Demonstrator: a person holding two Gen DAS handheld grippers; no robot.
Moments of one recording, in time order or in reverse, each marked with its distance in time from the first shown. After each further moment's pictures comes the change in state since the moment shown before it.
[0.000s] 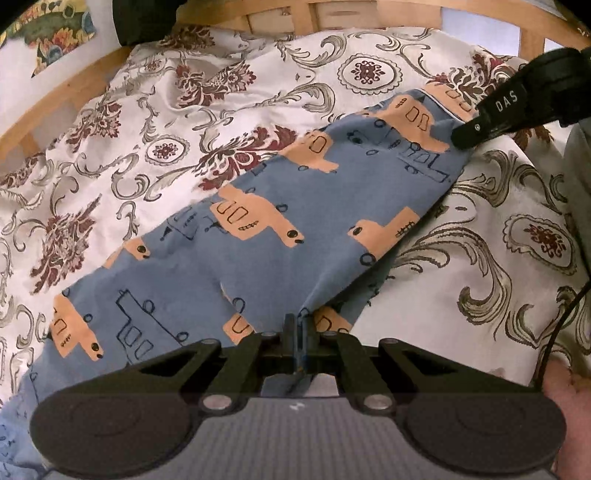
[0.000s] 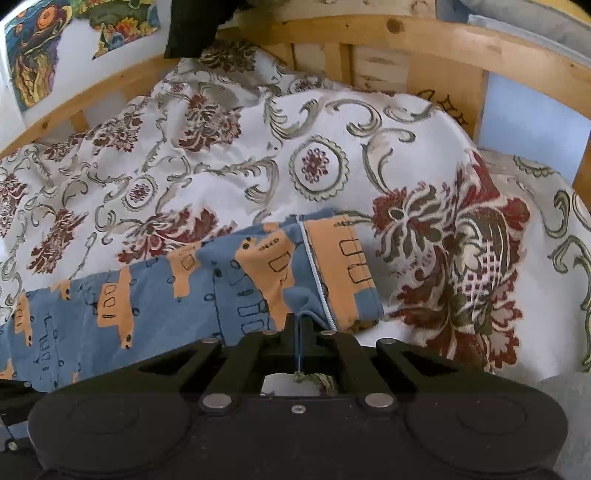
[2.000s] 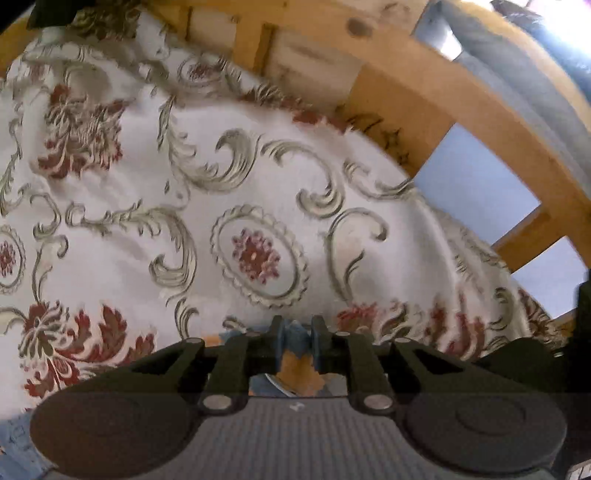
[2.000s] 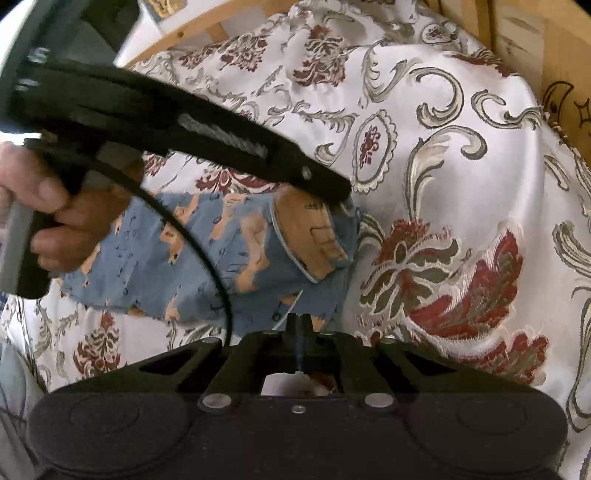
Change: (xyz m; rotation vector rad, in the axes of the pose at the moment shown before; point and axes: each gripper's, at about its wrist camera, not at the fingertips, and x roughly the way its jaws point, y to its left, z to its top) left arm 0.070 -0.060 0.235 -0.256 0.099 -0.333; right arm 0.041 -0.096 0.080 -0.360 0.327 0.523
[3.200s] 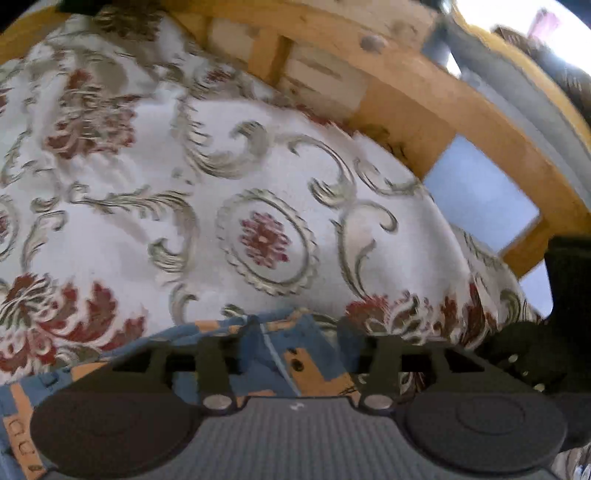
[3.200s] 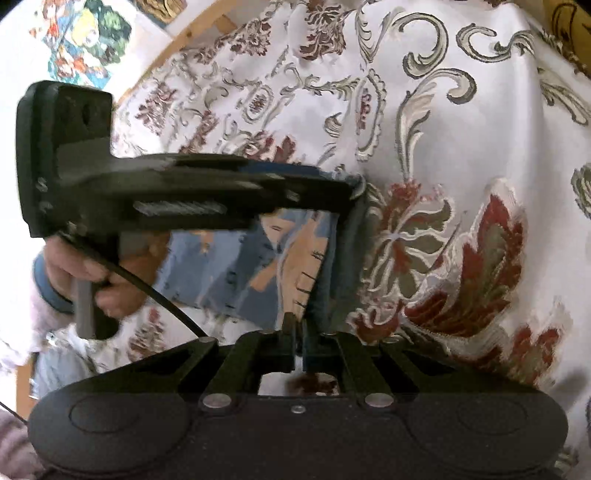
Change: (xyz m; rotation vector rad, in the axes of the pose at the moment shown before) left arm 0.000 0.016 -0.039 -0.074 -0.146 -0.046; right arm 0.003 -0.034 0.000 0.100 0.096 0.210
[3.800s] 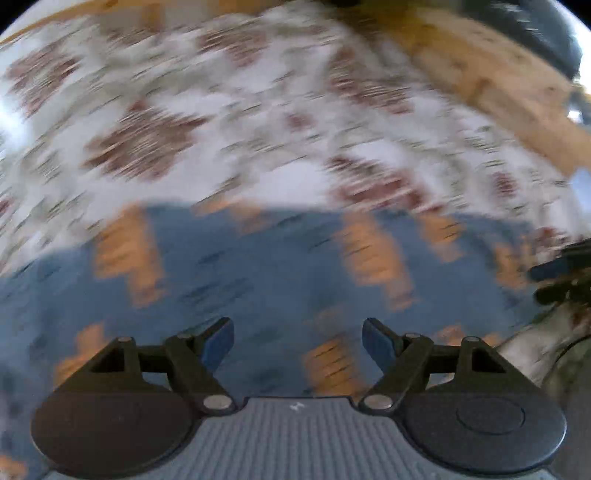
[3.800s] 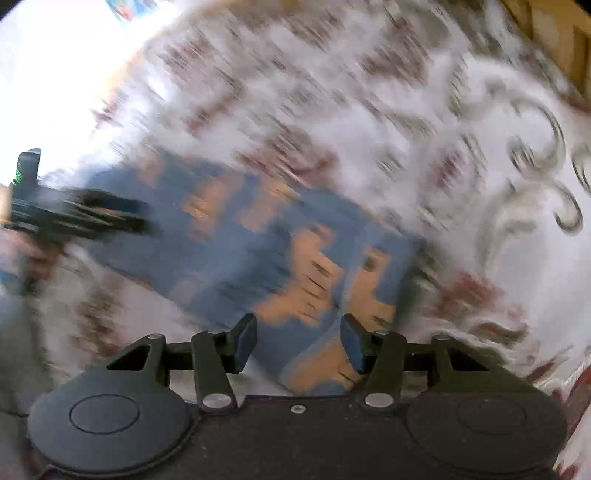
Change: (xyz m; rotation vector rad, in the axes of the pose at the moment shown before) left arm -0.152 0.168 -0.161 -0.251 -0.023 0.368; right arm 0.049 0.040 0.027 -0.309 0.022 -0.180
